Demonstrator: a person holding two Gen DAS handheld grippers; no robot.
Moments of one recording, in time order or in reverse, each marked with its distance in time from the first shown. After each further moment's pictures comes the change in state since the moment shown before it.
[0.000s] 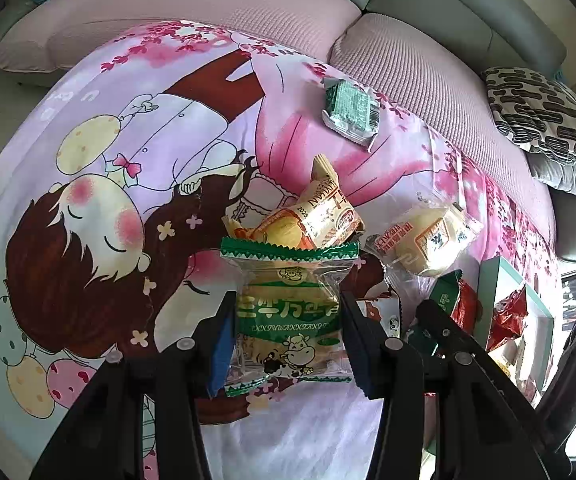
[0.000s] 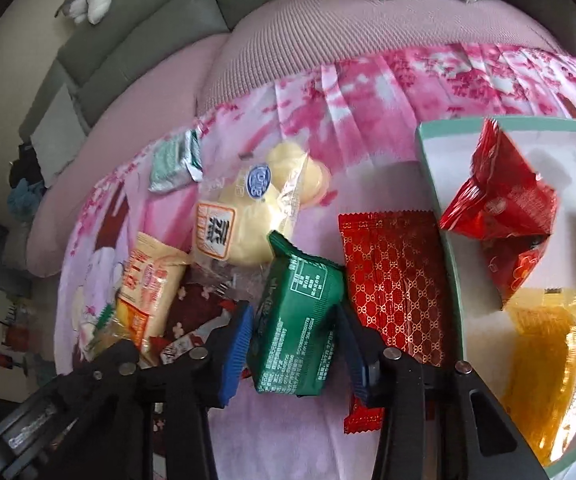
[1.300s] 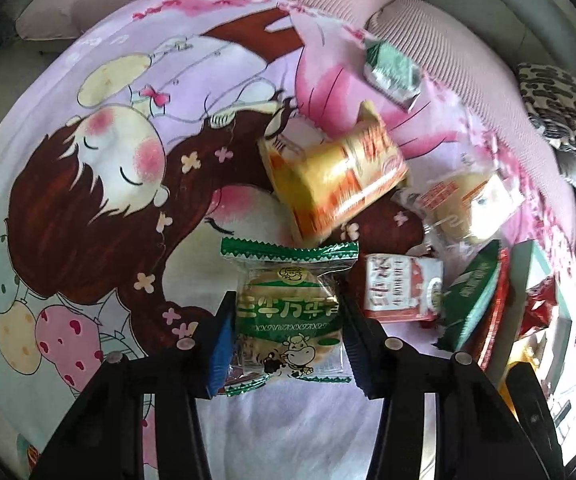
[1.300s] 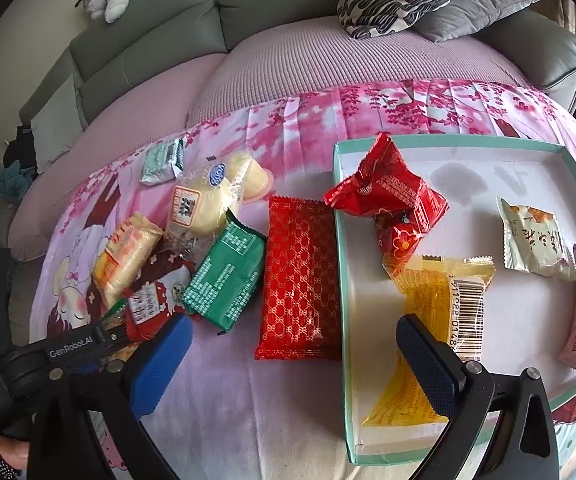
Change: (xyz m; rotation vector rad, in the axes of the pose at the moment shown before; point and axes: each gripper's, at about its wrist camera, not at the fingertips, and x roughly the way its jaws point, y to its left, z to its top) left arm 0.030 0.001 -0.021 -0.074 0.057 0.065; right arm -0.067 -0.031 -0.031 -0.093 -0.115 -0.083
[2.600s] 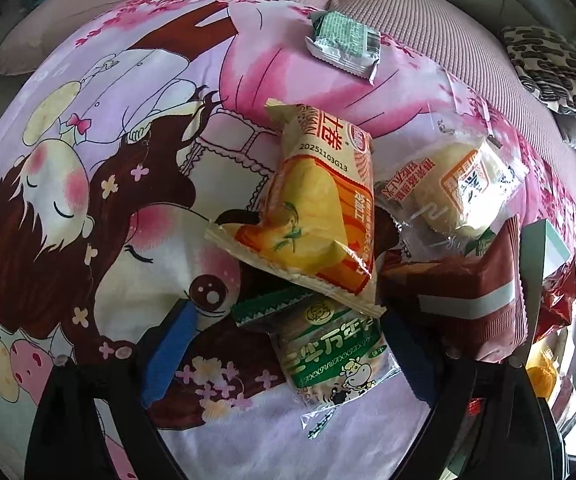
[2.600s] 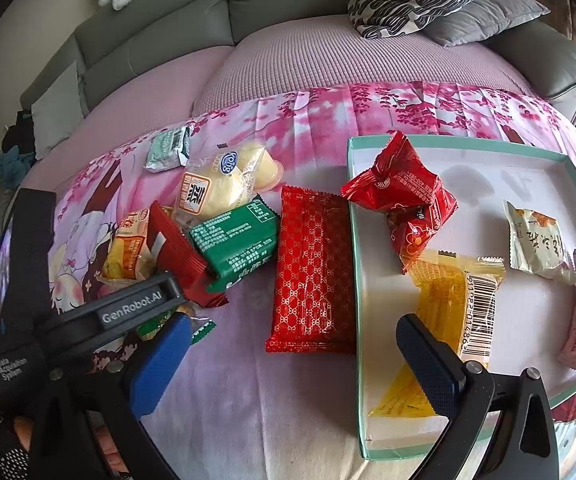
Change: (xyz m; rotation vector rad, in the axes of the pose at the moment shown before) left arm 0.036 -0.049 0.013 0.108 0.015 0.057; right arm 0.005 0.014 -0.005 -0.050 0.030 -0.039
